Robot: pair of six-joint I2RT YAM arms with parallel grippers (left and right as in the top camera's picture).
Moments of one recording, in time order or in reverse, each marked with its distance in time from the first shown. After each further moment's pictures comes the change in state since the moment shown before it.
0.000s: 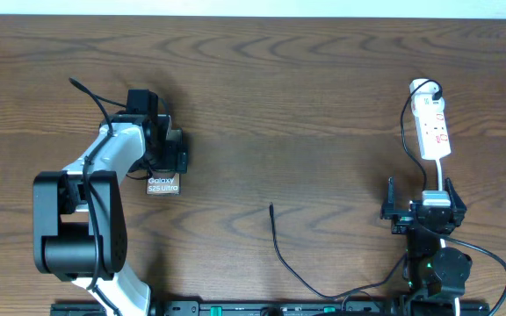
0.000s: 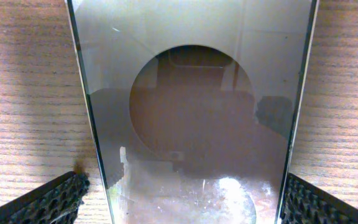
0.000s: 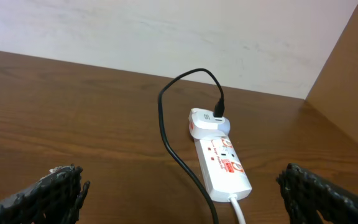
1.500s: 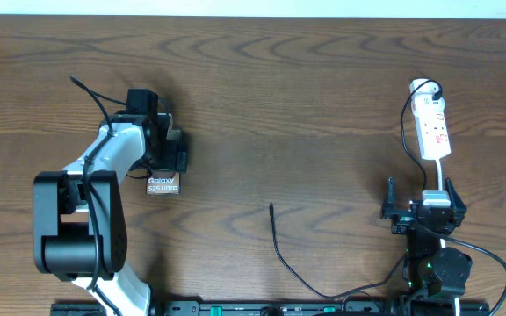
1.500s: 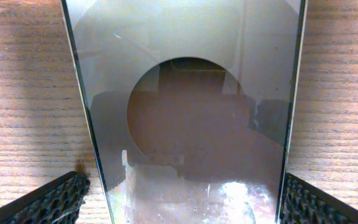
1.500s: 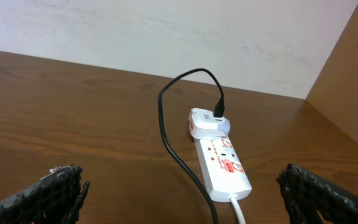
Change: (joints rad) left arm 0.000 0.000 -0.001 0.017 0.001 0.029; right arm 0.000 0.000 0.000 0.000 0.000 0.000
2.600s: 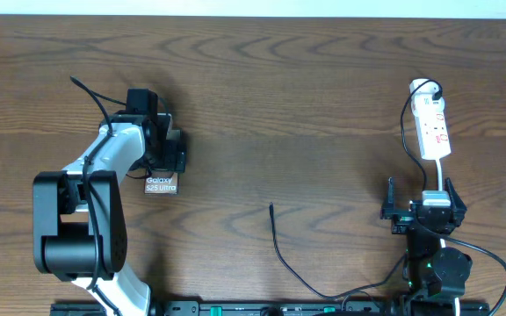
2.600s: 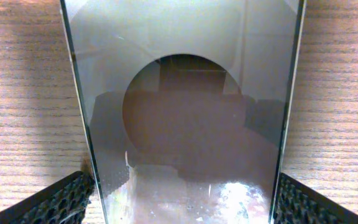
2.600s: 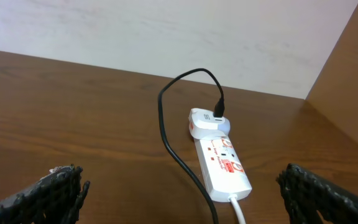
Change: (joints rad) left arm 0.000 0.000 0.000 -0.002 0.000 0.000; right arm 0.000 0.000 0.000 0.000 0.000 0.000
